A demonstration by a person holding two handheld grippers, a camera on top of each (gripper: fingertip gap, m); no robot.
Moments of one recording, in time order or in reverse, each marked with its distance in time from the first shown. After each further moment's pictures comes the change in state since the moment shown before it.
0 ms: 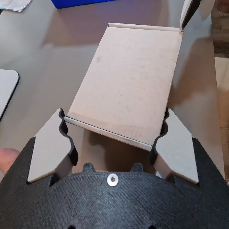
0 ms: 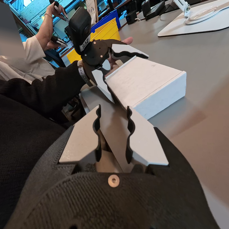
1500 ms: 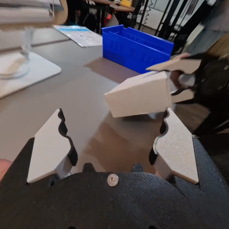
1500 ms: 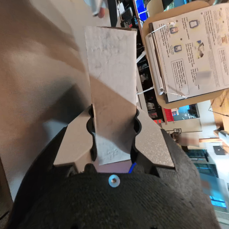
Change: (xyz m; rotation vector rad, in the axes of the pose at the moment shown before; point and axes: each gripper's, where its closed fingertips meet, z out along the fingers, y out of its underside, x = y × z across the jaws) left arm -0.006 -0.030 -0.087 0.389 -0.150 -0.475; right arm 0.030 -0.036 0.032 -0.246 0.600 -1.381
